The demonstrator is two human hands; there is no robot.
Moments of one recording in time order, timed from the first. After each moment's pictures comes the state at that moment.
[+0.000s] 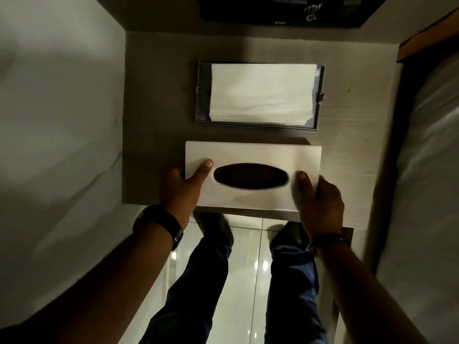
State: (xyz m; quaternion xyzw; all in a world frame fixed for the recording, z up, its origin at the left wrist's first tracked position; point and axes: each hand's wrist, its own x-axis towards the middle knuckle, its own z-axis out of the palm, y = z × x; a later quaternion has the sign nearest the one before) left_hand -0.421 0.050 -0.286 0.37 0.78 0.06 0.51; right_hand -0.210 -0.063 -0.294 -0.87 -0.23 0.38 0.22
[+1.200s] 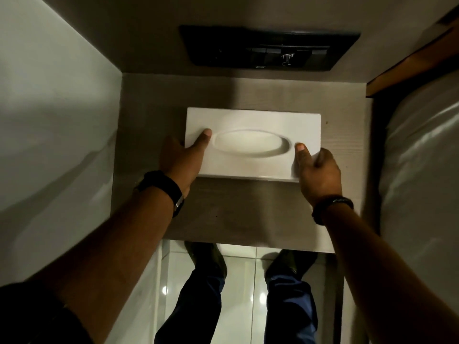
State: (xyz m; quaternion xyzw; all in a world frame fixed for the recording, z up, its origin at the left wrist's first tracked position) left_hand -0.367 0.139 -0.288 0.42 0.75 0.14 0.50; right_hand -0.162 0.019 -0.299 -0.87 -0.19 0.34 0.31
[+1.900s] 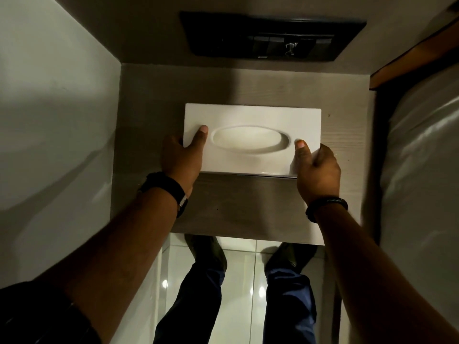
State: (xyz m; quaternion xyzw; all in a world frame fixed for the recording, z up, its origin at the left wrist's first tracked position) left_hand -0.368 0.130 -0.290 0.40 0.76 0.18 0.48; right_hand -0.173 0.017 -0.300 -0.88 -0.21 0.28 0.33
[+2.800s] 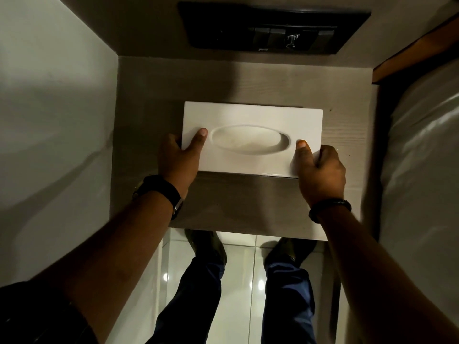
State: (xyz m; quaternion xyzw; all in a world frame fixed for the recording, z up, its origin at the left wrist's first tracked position) left_hand -0.378 0.120 -0.291 0.43 0.75 0.15 0.48; right_hand -0.170 0.007 -0.296 -0.90 -0.22 0.28 0.26
